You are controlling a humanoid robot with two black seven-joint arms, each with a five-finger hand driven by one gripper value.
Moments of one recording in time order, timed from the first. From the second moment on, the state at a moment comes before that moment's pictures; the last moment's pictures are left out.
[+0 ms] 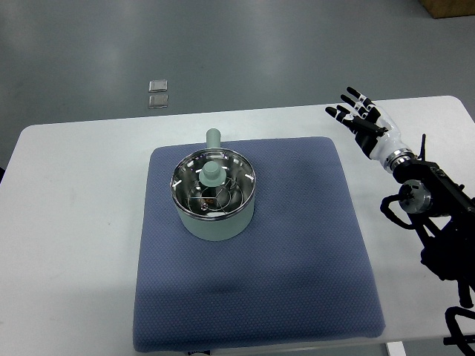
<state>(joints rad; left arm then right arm) 0.01 0.00 -0.05 -0.14 0.00 -0.02 0.04 0.51 -0.09 1.30 0.85 -0.74 0.09 0.09</state>
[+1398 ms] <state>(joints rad) 0.01 0.00 -0.05 -0.14 0.00 -0.02 0.04 0.52 -0.10 1.30 0.85 -0.74 0.09 0.09</state>
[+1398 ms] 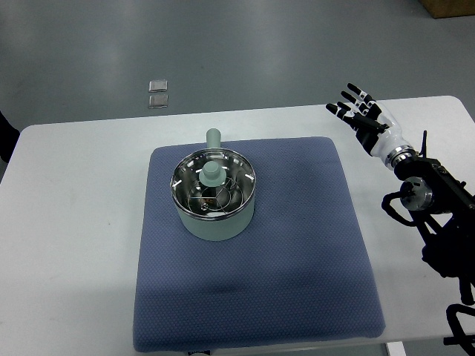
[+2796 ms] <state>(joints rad) 0.01 0.00 -0.05 -0.14 0.00 -0.02 0.04 0.61 -0.28 1.01 0.86 -0.75 0.14 0.21</state>
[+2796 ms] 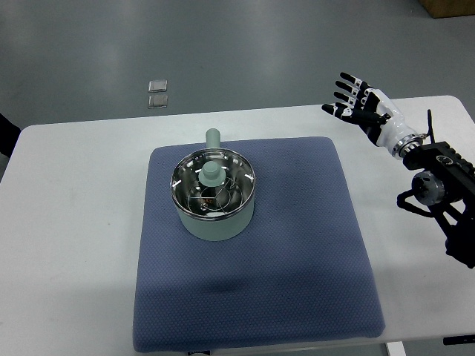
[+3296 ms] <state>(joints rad) 0.01 0.00 -0.05 -0.14 0.00 -0.02 0.04 0.86 -0.47 0.59 1.03 -0.76 0.14 0.30</state>
